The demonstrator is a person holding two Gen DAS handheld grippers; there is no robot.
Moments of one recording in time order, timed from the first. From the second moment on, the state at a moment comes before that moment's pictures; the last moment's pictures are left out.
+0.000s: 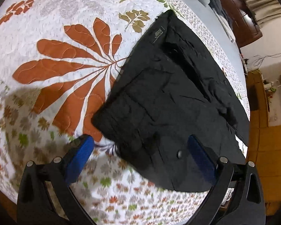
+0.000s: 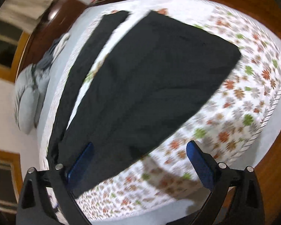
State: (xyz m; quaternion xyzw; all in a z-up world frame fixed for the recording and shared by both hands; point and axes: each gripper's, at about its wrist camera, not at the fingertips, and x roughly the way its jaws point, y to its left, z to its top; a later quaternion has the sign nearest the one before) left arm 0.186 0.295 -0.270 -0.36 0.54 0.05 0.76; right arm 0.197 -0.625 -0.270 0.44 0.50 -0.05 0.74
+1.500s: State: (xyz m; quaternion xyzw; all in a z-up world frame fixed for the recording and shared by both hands) left arm 0.095 0.359 -0.259 -0.44 0.53 0.13 0.71; right arm 0.167 -0.630 -0.299 0.44 0.48 0.00 0.76
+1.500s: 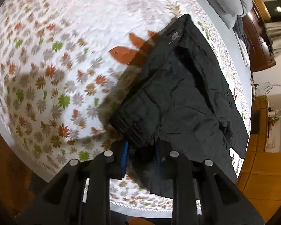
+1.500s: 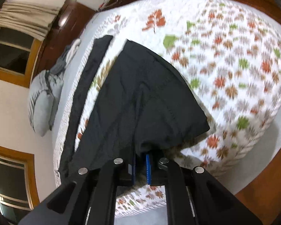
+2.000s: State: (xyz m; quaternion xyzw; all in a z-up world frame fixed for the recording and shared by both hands) left arm 0.137 0.397 -0.180 -0.31 0.51 0.10 0.80; right arm 0.180 -0.647 -0.230 0.31 0.55 -0.04 0.78
